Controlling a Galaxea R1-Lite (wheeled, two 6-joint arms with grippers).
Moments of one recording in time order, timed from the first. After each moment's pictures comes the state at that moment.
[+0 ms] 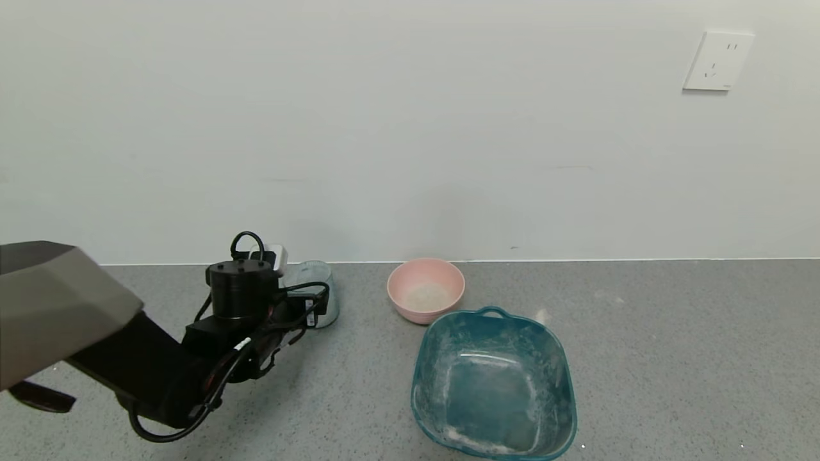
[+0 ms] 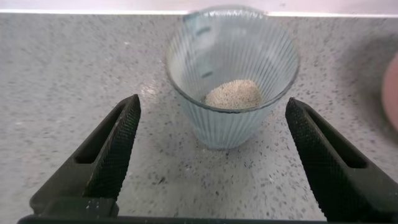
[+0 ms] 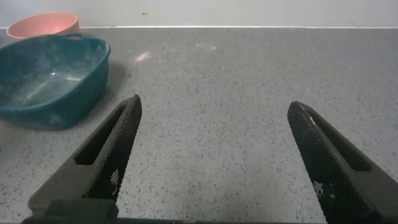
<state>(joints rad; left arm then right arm) -0.25 2.03 -0.68 -1.00 0.33 -0.08 0.00 0.00 0.00 -0.01 -0.01 0.04</state>
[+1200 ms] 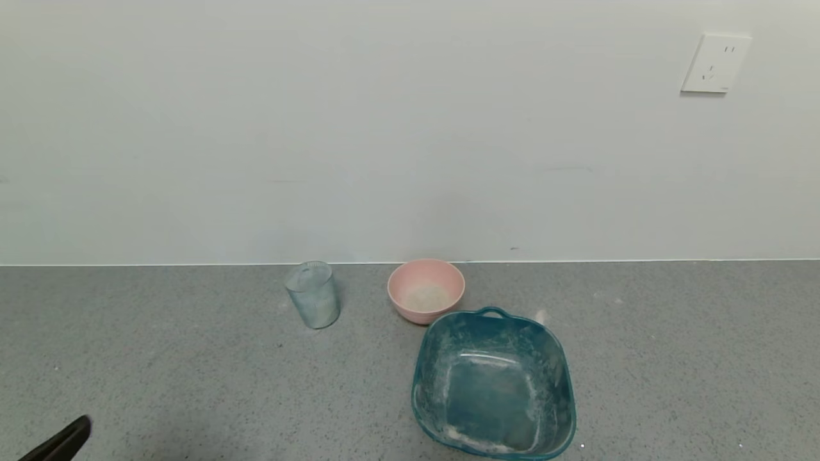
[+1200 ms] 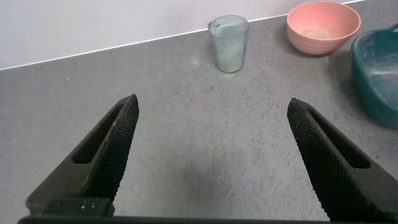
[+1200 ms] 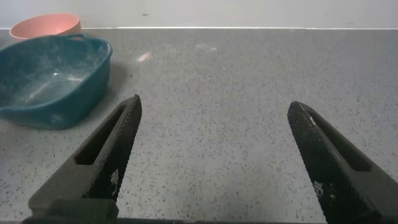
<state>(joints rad) -0.23 0.57 -0.45 0.06 0.19 0.12 0.00 0.00 0.00 -0.01 -0.01 0.04</state>
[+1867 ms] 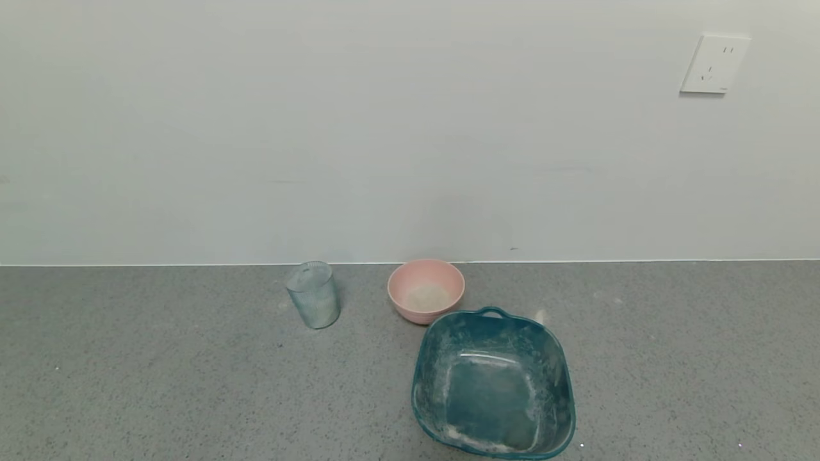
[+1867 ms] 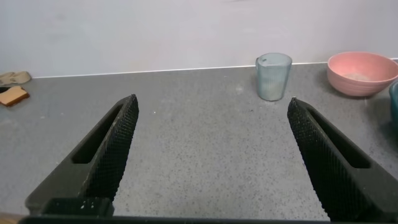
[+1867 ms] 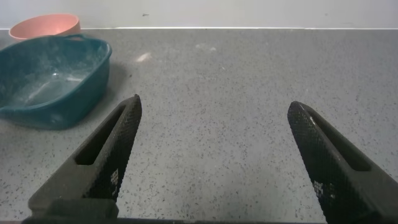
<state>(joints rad) -0.01 0.17 -0.46 0.24 0.16 0.13 0.00 0.00 0.00 -0.01 -0.01 0.04</state>
